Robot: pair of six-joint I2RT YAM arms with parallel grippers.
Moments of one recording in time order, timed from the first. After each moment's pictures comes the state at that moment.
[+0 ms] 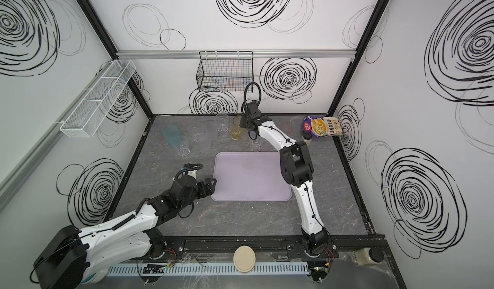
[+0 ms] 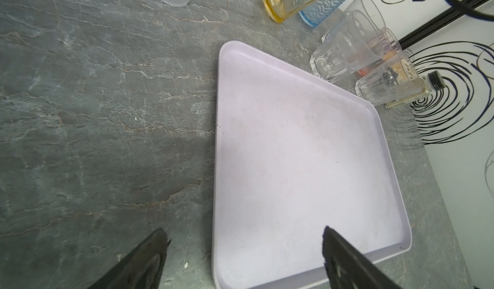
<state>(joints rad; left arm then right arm) -0.68 1.00 0.36 -0.01 -0.18 -0.83 0.45 2.30 2.02 -0.44 0.11 0.58</state>
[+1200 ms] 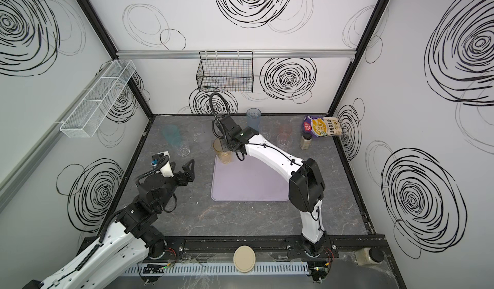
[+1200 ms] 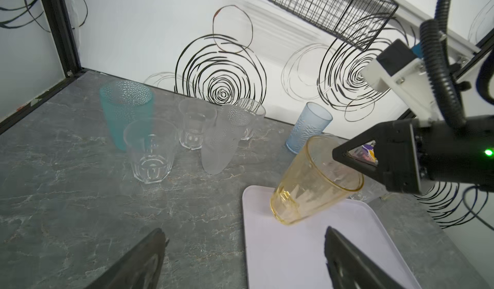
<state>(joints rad) -0.54 0.59 0.43 -0.11 -0.38 -0.47 0.79 1.95 1.80 -0.75 0.24 0.34</state>
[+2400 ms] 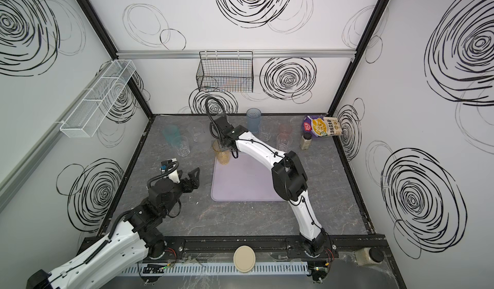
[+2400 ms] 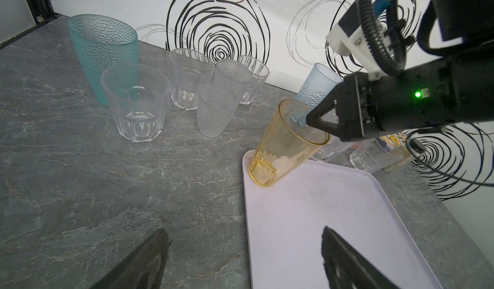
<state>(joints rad) -0.58 0.62 0.33 -0.07 -0.36 -0.55 0.75 2.17 1.98 -0.77 0.26 0.36</state>
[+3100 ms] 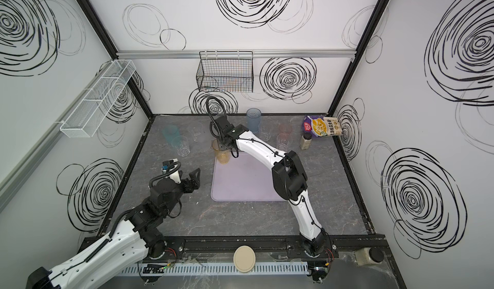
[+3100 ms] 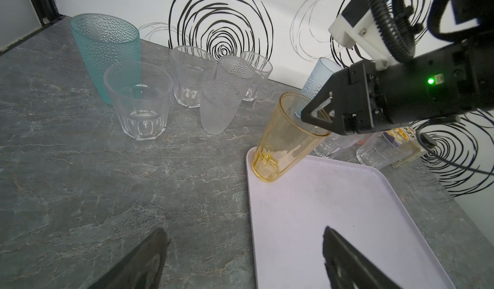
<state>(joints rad) -0.60 0.64 0.36 -0.09 -0.40 -0.53 0.74 2.16 1.99 -0.80 0.19 0.39</state>
